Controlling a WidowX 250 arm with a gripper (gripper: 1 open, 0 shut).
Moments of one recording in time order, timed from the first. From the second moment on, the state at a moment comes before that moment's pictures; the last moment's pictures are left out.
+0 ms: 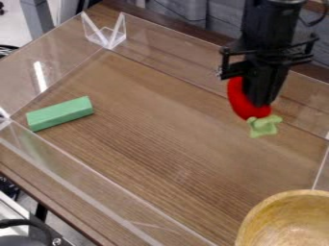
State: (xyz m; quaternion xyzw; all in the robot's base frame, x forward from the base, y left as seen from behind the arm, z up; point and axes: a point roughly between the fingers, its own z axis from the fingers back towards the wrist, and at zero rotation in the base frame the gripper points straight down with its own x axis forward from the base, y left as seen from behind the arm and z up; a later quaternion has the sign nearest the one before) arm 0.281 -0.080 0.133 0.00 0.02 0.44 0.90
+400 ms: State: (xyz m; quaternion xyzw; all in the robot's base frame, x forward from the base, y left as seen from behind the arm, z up) arm 0.277 -0.077 0.133 -0.01 0.01 0.41 0.91
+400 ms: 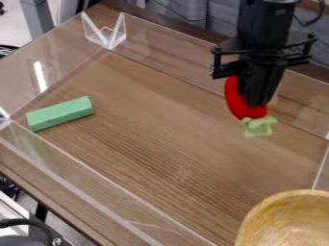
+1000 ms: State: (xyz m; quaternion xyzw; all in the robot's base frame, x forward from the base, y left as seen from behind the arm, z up) arm 0.280 -0.085 0.121 0.00 0.01 0.37 0.93
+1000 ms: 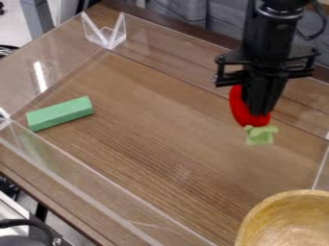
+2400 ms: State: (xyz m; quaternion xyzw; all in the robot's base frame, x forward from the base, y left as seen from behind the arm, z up) arm 0.278 0.092 0.136 0.00 -0.02 0.44 0.90
